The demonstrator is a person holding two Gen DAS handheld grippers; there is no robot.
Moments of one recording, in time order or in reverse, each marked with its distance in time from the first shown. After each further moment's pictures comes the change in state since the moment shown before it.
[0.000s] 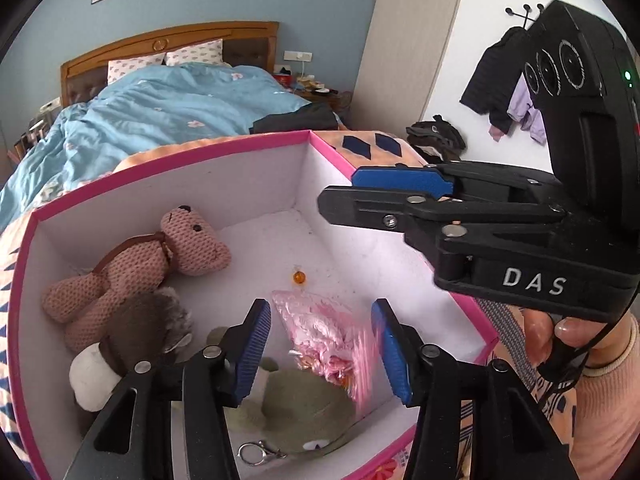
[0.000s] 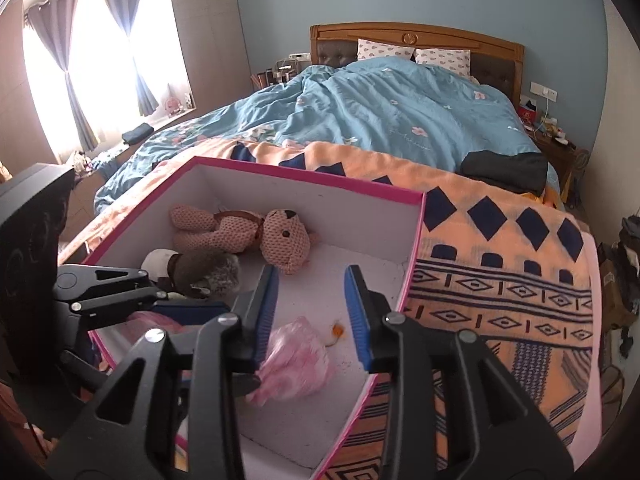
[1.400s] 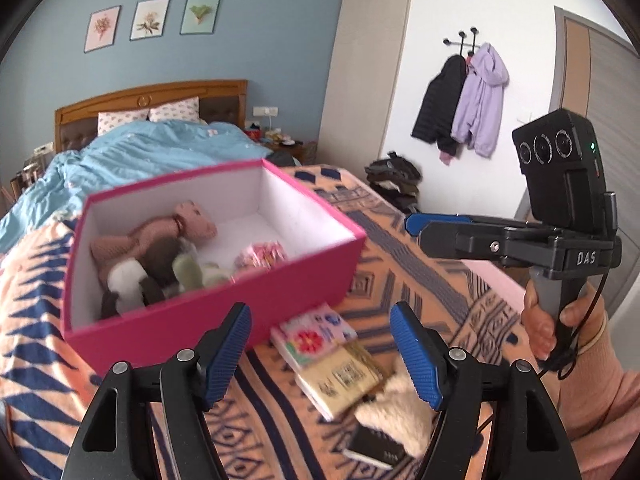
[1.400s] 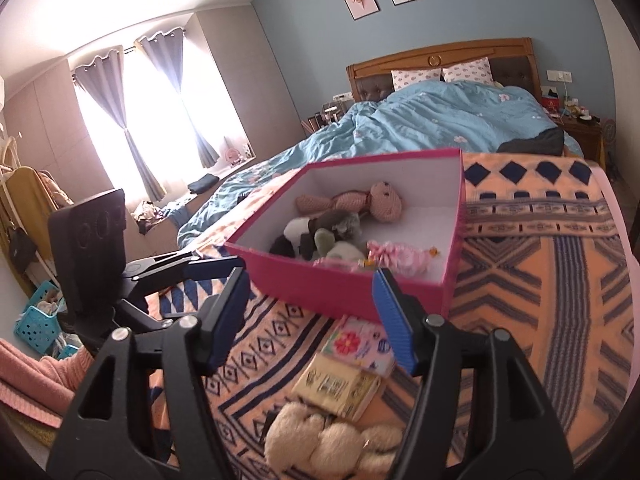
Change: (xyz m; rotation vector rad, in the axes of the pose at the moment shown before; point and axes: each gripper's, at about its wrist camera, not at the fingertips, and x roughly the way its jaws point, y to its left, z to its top) left arm -0.120 -0.039 -0.112 0.101 -0.198 -0.083; right arm -0.136 0.063 -0.109 0.118 -0.167 0.231
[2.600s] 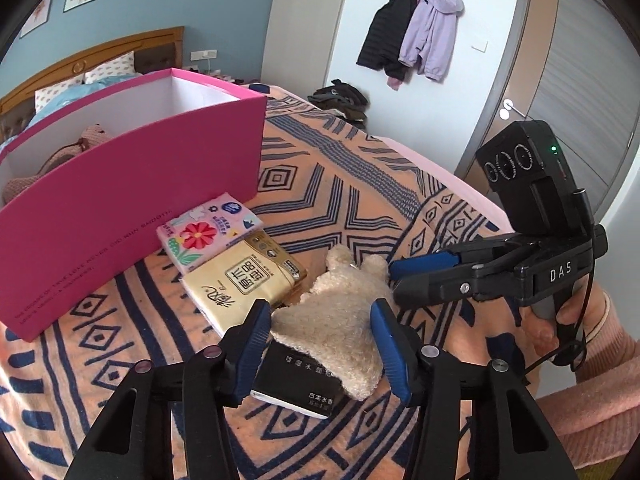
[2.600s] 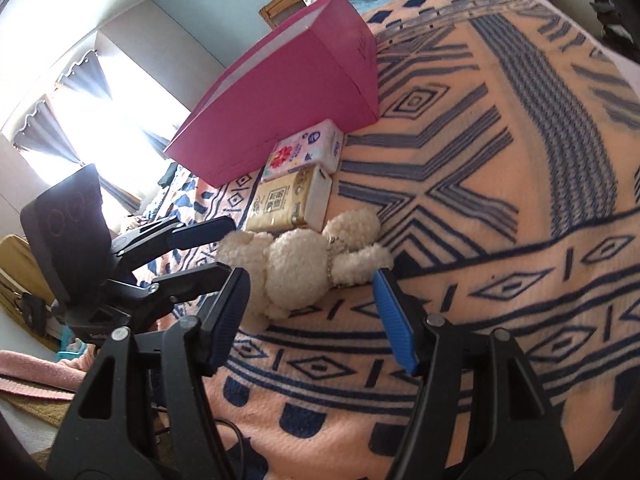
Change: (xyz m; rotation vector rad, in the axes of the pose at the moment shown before) left arm 0.043 -0.049 -0.063 0.095 0.231 -0.169; right arm -0.013 -0.042 -0.141 0.409 0.204 -0.040
